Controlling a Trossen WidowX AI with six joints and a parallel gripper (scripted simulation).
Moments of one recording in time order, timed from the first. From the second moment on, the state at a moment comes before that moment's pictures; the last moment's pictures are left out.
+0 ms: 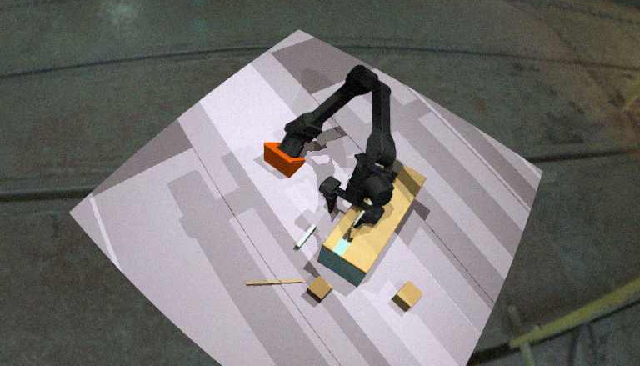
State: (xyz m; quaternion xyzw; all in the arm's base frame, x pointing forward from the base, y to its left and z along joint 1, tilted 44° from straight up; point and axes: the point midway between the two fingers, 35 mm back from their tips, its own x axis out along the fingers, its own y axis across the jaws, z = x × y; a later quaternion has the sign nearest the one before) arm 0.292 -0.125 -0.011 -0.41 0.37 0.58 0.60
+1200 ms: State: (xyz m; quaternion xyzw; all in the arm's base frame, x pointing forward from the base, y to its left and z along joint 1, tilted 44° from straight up) arm 0.292 -0.152 -0.037 -0.41 0.37 0.58 0.60
